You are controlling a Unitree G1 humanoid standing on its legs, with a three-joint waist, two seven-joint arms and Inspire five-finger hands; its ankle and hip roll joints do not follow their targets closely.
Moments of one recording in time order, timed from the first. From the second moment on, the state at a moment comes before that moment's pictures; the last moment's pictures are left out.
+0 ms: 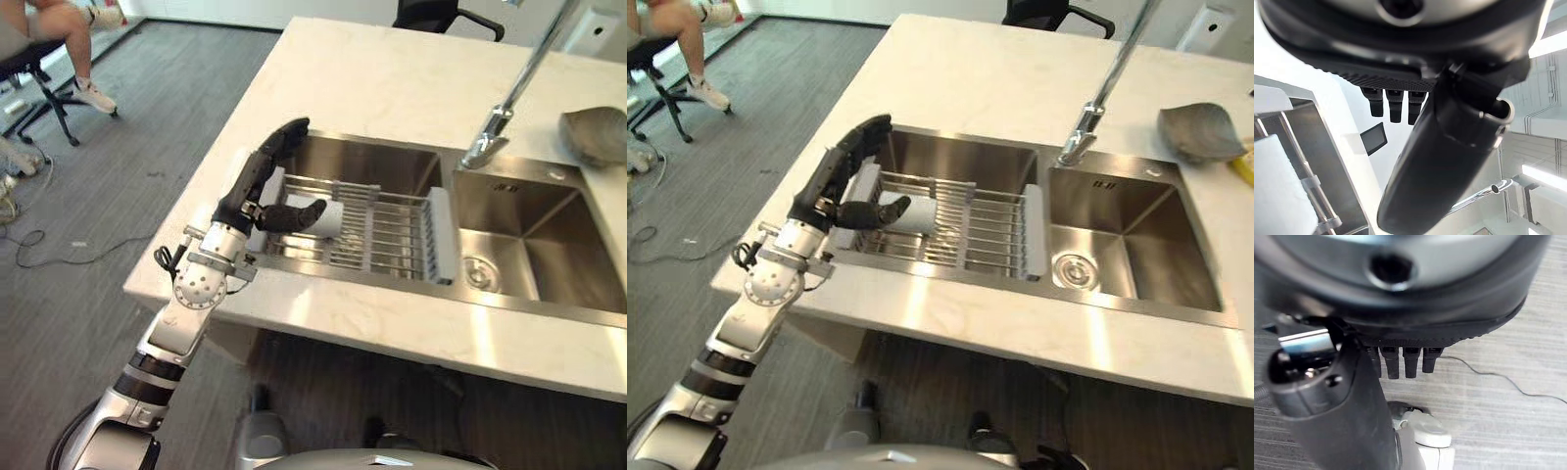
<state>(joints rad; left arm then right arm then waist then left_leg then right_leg) -0.26 0.52 -0.23 -0.05 -0.16 -0.17 0.08 0.11 -0.29 0.14 1.29 0.28 -0.03 0.08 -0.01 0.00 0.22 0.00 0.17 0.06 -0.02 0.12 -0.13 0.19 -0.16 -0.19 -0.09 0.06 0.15</state>
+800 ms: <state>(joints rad) -0.25 0.81 -0.38 0.03 0.04 -0.17 -0.06 0.29 -0.27 0.10 1.31 0.28 -0.04 0.16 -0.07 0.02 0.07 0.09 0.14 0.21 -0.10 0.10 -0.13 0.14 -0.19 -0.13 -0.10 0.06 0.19</state>
